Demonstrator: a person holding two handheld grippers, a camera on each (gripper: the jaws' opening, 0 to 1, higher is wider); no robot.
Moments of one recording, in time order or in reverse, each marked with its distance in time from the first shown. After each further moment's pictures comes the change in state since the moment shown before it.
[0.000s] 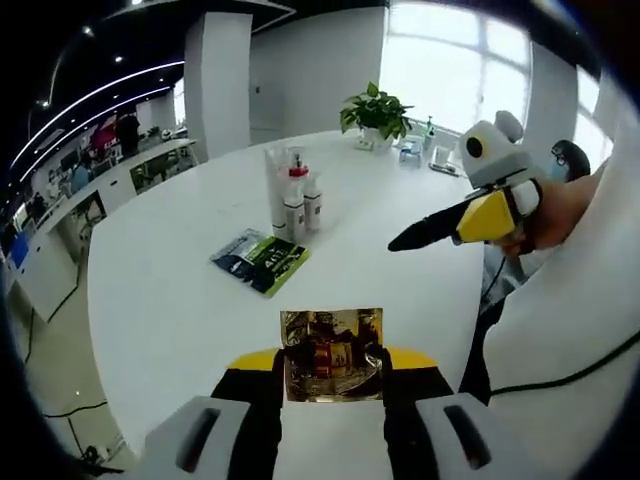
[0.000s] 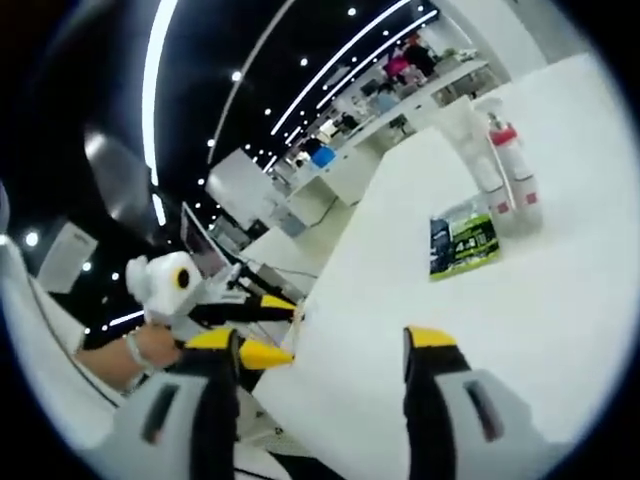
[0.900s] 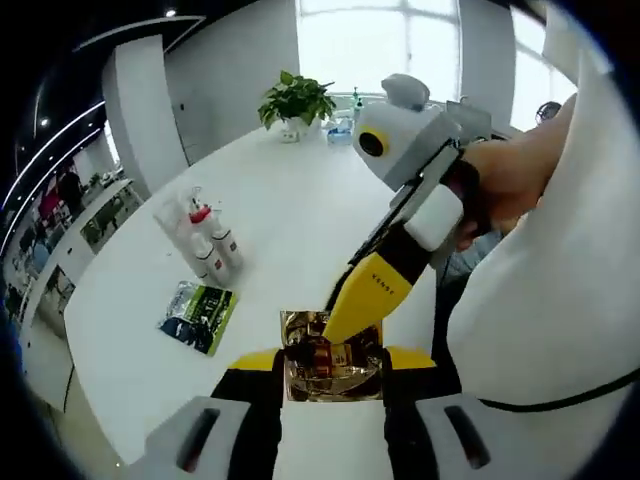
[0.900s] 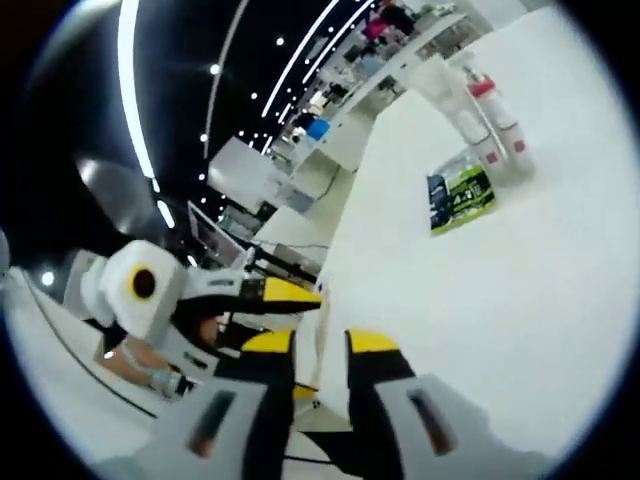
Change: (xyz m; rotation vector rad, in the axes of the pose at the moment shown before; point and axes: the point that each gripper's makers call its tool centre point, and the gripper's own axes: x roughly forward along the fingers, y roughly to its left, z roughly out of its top) left arm 0.031 -0.092 0.048 0.324 0.109 -0.111; right arm -0.030 -0.005 -0.016 0.161 0.143 0.064
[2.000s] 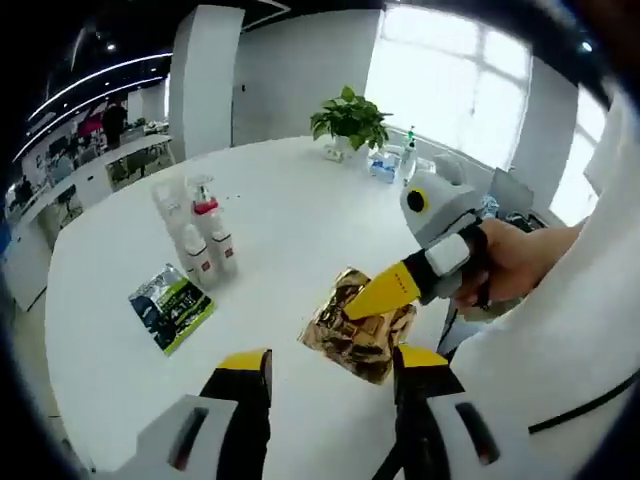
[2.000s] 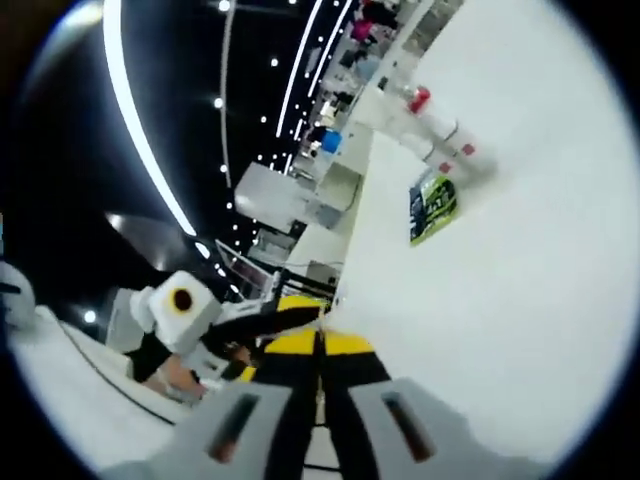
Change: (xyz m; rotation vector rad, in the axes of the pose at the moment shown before) left arm 0.043 -0.001 0.041 -0.408 -0.138 0.059; right arm -0.065 -0.046 0.035 0.147 -0.093 0.187
